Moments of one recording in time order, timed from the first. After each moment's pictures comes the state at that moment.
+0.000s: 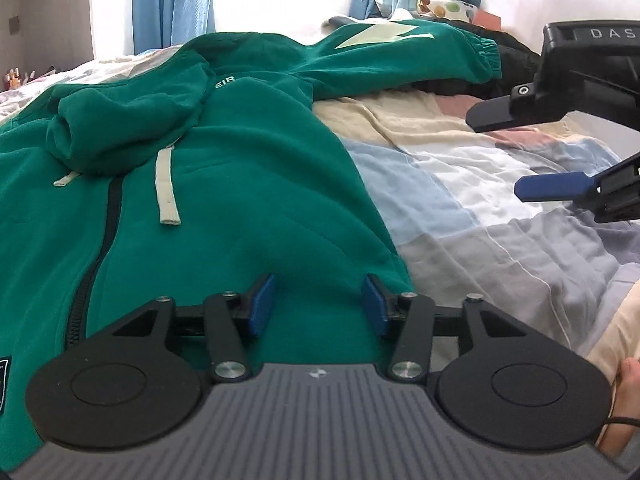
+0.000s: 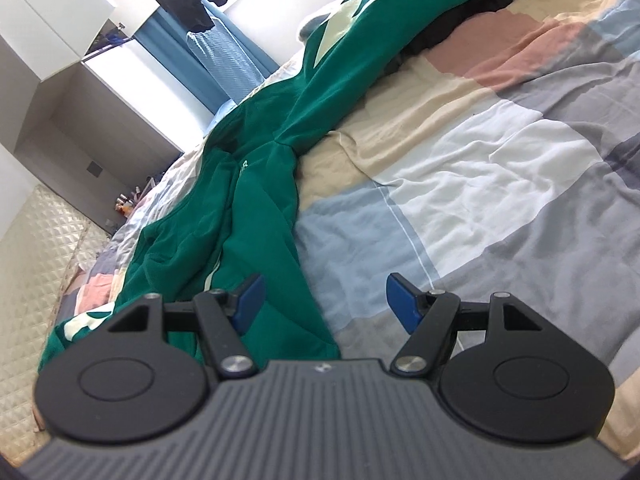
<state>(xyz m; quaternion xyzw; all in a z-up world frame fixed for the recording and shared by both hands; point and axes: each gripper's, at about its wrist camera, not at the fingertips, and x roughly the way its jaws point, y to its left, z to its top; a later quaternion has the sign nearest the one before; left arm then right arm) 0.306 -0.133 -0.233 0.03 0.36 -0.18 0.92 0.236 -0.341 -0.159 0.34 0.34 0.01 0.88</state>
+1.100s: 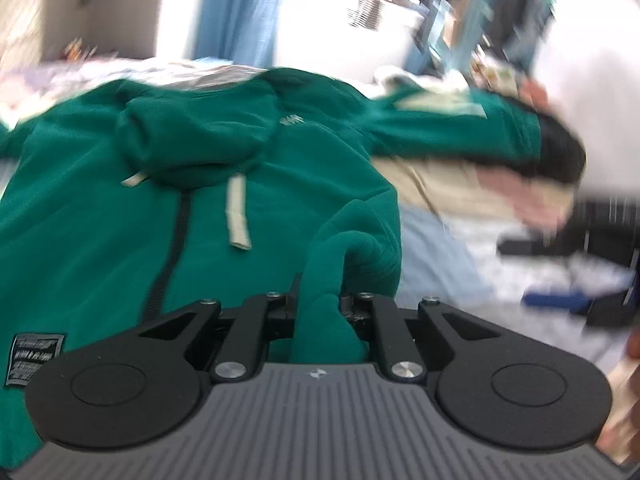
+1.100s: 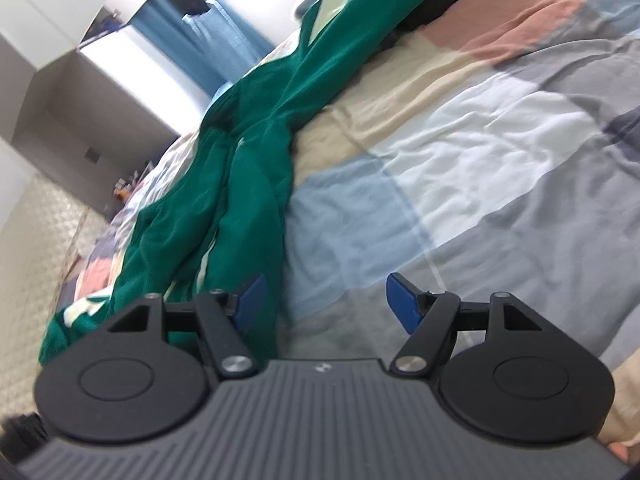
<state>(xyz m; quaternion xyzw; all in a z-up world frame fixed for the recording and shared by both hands) 0.292 -0.077 -0.195 -0.09 0.32 -0.11 0.94 0.233 -0.337 -0.169 0.34 0.37 0.02 0.87</state>
